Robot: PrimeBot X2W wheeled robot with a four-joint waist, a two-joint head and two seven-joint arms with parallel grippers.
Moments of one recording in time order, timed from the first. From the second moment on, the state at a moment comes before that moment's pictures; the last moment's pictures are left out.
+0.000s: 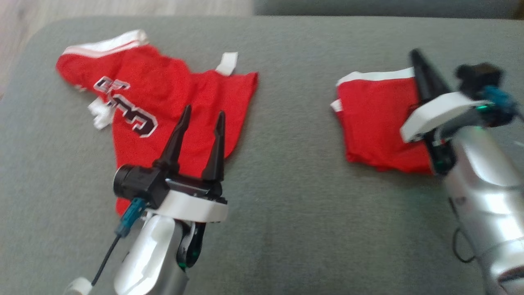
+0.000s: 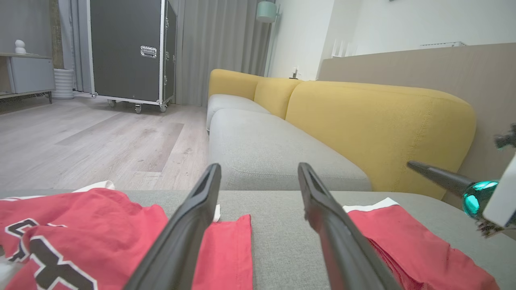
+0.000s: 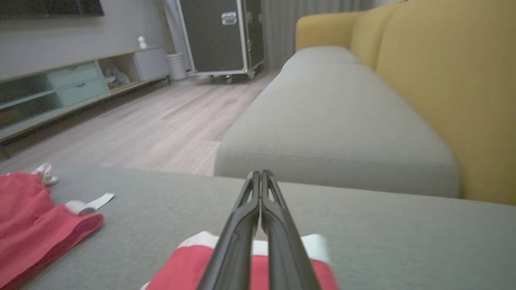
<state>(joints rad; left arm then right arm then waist) -0.33 0.04 -0.37 0.25 -0.31 -0.05 -0.26 -0.76 -0.20 0.30 0.92 0.32 0.13 -0.25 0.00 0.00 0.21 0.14</state>
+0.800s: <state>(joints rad) -0.15 0.04 -0.28 0.26 -0.30 -0.07 -0.26 -0.18 -0.06 -0.01 0.46 0.12 0.13 -0.25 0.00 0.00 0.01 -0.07</state>
